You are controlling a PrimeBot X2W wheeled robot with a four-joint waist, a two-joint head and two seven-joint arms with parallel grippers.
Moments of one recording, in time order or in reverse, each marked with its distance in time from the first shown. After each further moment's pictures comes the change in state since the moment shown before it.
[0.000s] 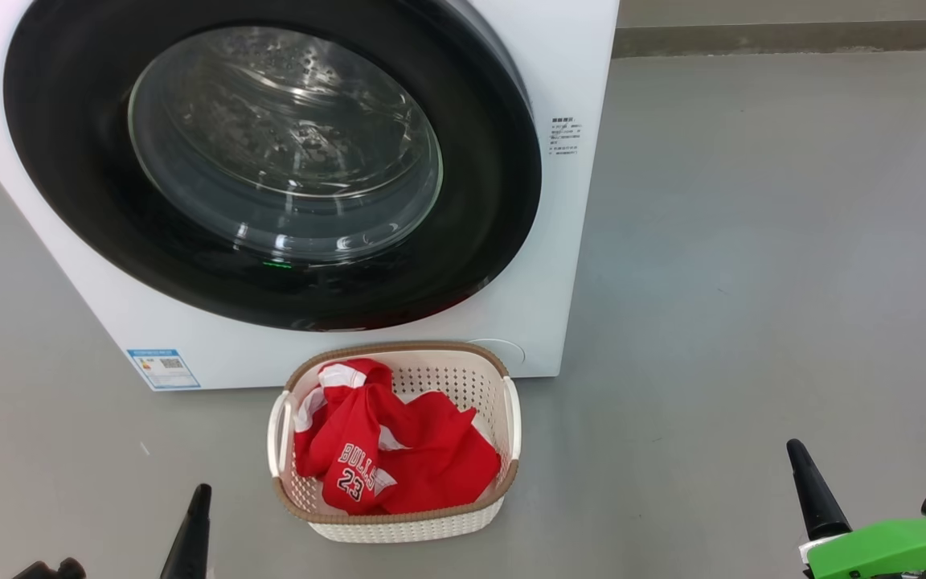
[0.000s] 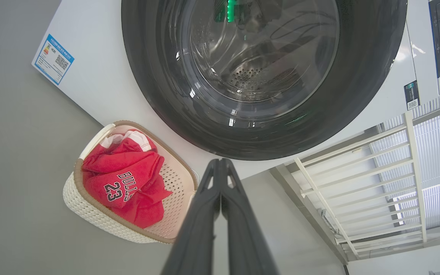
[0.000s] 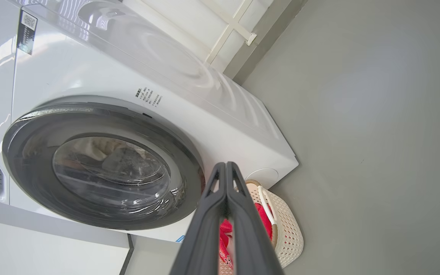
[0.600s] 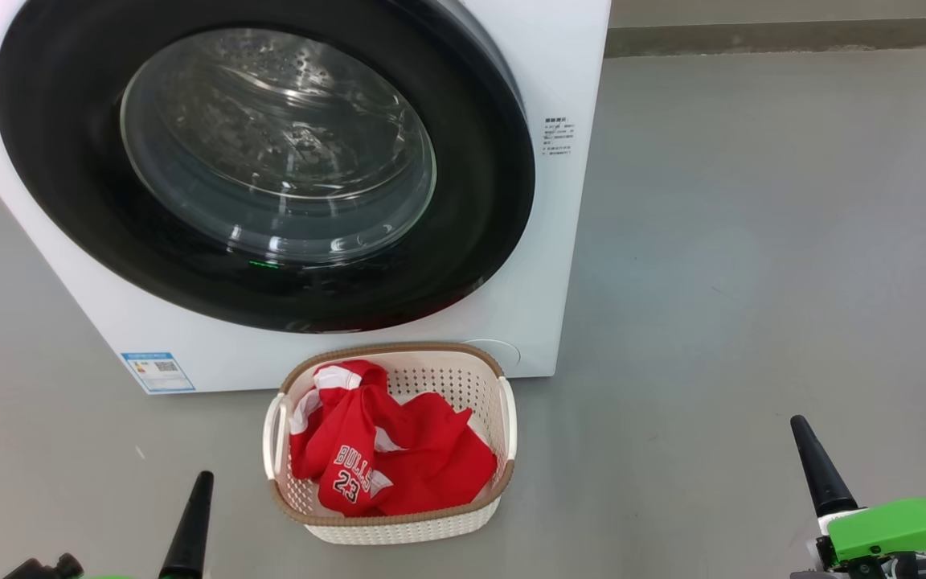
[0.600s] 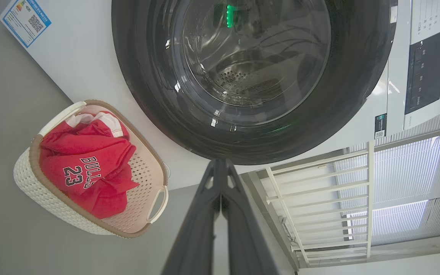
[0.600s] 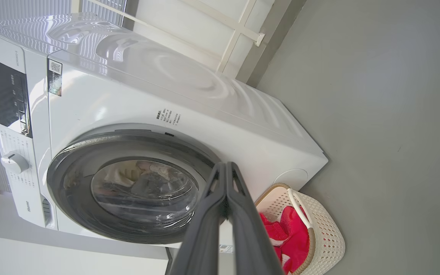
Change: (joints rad) left arm -0.021 -0.014 0.016 -0.006 -0.205 0.000 0.052; right arm -0.035 0.001 -0.020 -0.018 0.186 0.000 0.053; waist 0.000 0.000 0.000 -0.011
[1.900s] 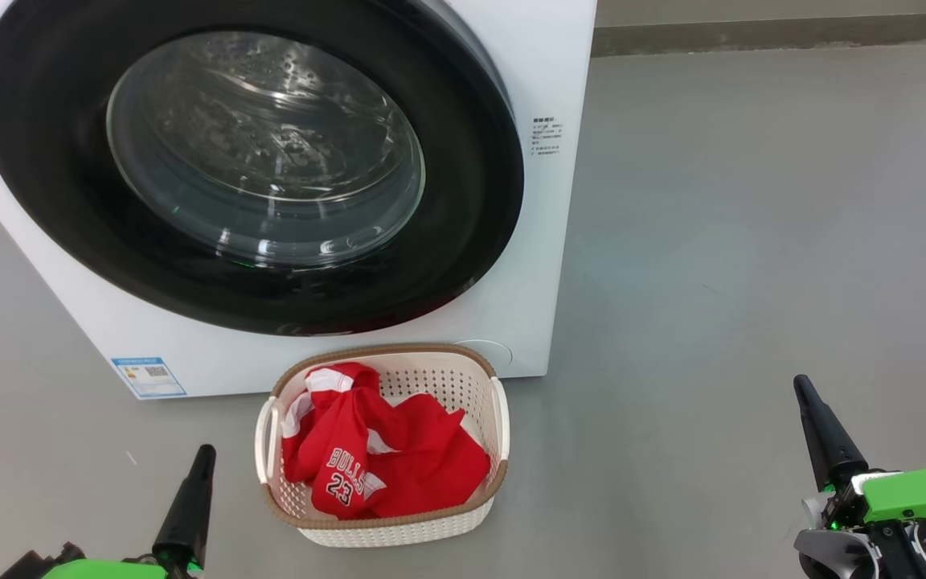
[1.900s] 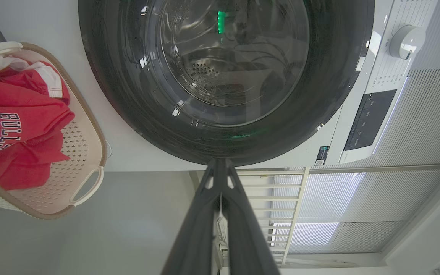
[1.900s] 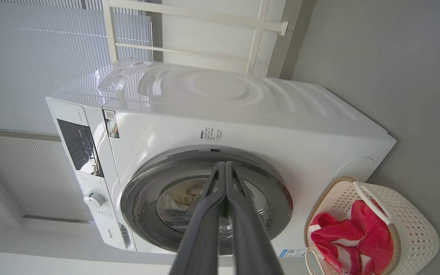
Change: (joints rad) left arm -0.039 -0.016 0.023 -0.008 -0.322 0.000 0.083; right arm -0.056 0.001 -0.024 -0.028 0.298 -0.001 0.083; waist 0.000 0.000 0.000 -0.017
